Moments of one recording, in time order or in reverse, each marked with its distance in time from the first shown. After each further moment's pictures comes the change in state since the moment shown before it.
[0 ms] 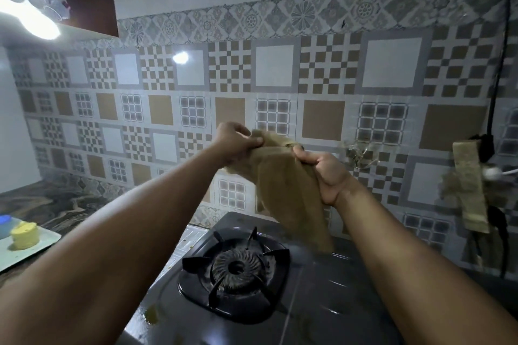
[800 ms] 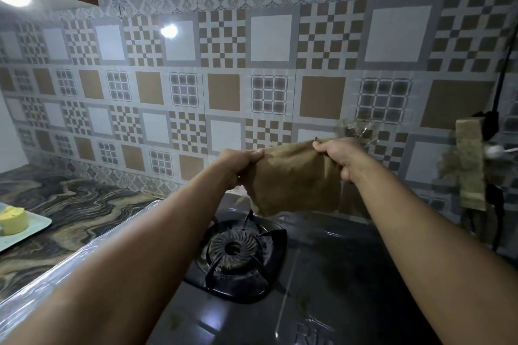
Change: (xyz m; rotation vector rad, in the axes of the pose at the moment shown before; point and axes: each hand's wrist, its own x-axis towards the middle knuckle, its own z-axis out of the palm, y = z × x) left_hand -0.020 -0.054 0.050 -0.366 -0.132 -0.471; right_hand 0.014 -0.004 -0.041 -0.431 0.689 0.065
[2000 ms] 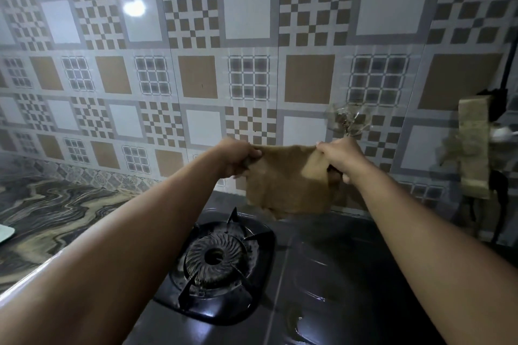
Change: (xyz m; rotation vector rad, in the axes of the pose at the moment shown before) left_hand 0.049 0.006 0.034 0.199 -0.139 0.065; right_hand 0.059 0.045 -0.021 -0.262 0.141 -0.108
